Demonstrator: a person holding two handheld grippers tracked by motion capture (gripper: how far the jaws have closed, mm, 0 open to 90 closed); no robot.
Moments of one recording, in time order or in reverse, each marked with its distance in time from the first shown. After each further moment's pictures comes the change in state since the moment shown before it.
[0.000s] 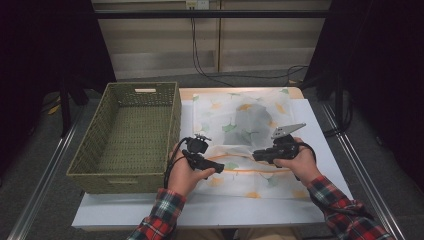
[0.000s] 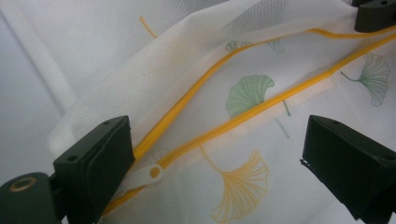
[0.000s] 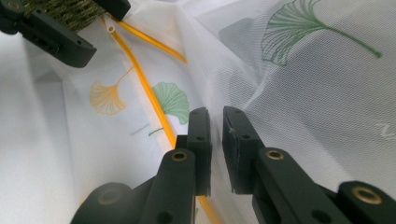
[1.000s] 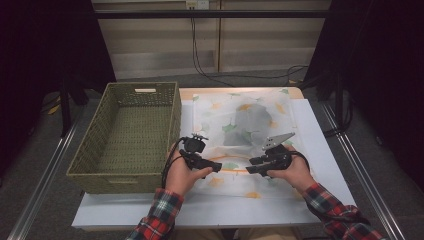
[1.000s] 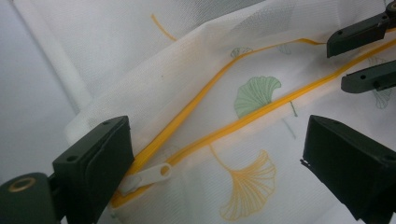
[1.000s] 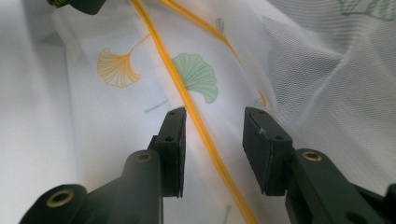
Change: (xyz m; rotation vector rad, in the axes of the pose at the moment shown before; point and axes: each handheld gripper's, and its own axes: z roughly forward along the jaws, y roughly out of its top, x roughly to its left) left arm 0.006 -0.002 -0.003 -0.009 0.001 -0.016; right arm 0.018 -0.013 0.022 0.068 0.022 -0.049
